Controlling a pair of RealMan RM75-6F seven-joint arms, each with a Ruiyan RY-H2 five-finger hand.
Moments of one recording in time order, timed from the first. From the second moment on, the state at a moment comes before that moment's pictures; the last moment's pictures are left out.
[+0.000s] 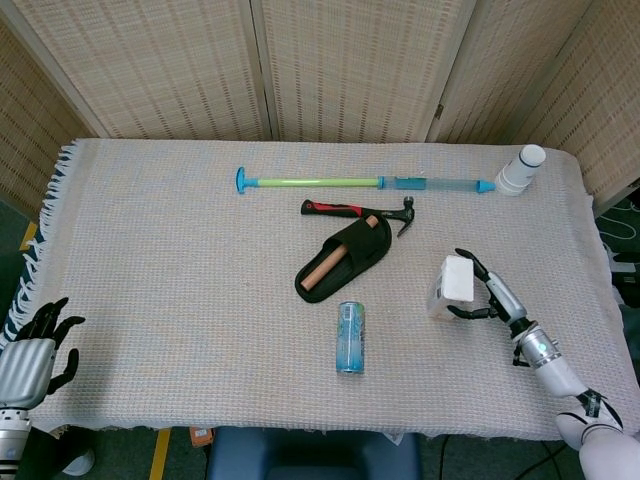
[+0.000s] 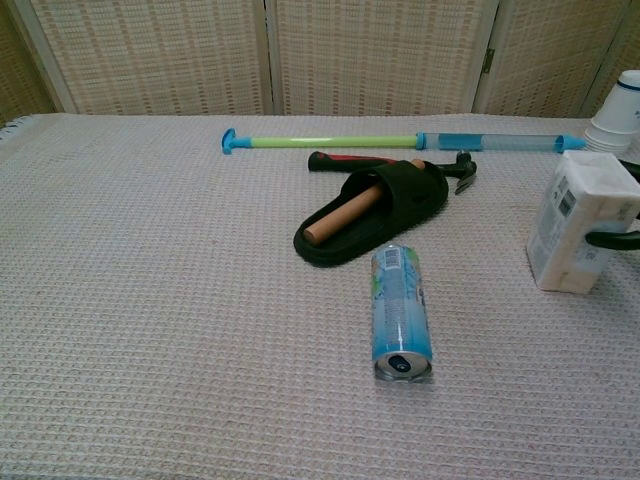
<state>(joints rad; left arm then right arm) -0.12 -1.11 -0.04 -1.66 1.41 1.40 0.15 0.49 -1.74 -0.09 -0.39 -1.66 1.20 1.61</state>
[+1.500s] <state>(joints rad) -0.11 -1.10 -0.03 -1.69 1.42 1.42 0.16 0.47 -1.09 0.08 -1.87 -1.14 1.17 -0.14</state>
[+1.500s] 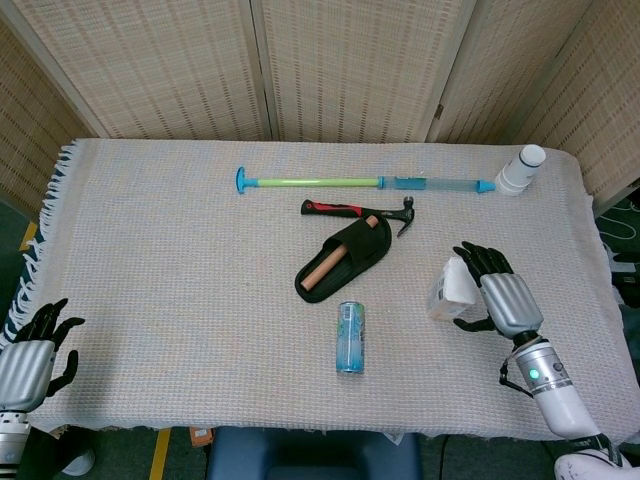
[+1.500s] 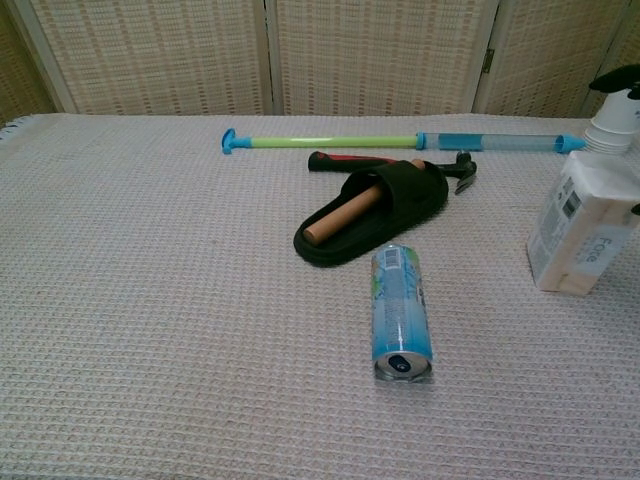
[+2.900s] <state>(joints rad) -0.11 -1.10 -0.03 -1.69 1.41 1.41 0.17 0.62 -1.15 0.16 -1.77 -0.72 1.03 -0.39</state>
